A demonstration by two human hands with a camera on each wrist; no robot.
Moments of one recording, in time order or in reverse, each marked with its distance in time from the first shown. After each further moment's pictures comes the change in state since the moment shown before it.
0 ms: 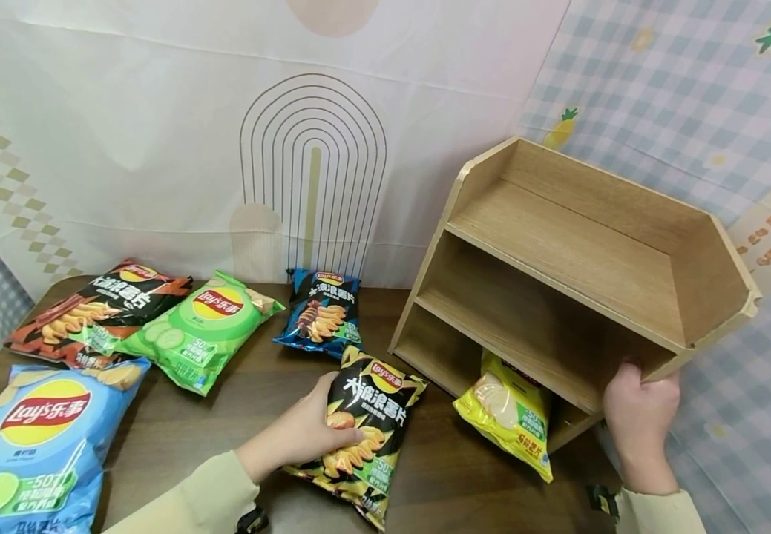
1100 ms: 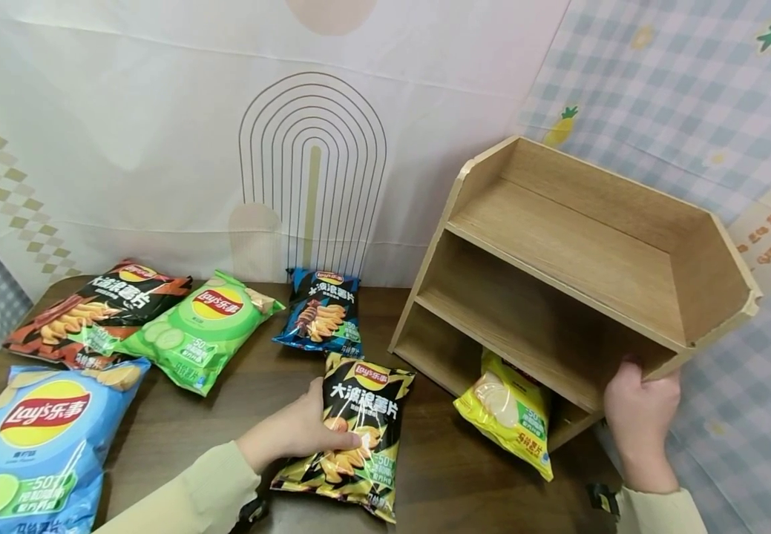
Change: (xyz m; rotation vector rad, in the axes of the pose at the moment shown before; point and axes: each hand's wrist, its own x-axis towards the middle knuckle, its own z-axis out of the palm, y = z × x) left_hand -0.002 0.004 -0.009 0.156 -0.083 -0.173; right_hand 0.000 0.000 0.001 0.003 -0.003 0.001
